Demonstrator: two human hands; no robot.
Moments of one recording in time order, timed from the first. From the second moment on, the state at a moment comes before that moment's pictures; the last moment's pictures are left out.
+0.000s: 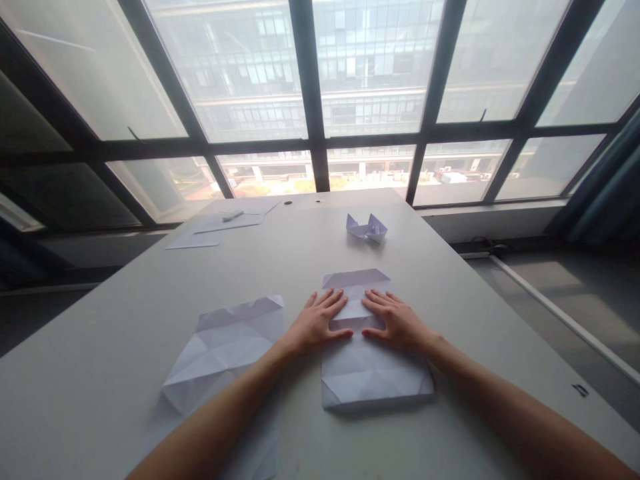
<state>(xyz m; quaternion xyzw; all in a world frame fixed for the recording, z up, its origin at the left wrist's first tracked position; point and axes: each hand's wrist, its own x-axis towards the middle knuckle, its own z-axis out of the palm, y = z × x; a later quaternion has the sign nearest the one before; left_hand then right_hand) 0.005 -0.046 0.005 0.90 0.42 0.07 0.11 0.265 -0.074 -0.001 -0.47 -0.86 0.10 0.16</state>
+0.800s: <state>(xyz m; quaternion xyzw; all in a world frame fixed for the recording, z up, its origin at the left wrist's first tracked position) 0.003 -0.041 -0.001 0.89 0.42 0.15 0.13 0.273 -0.071 0.002 -0.46 -0.85 0.08 0.24</state>
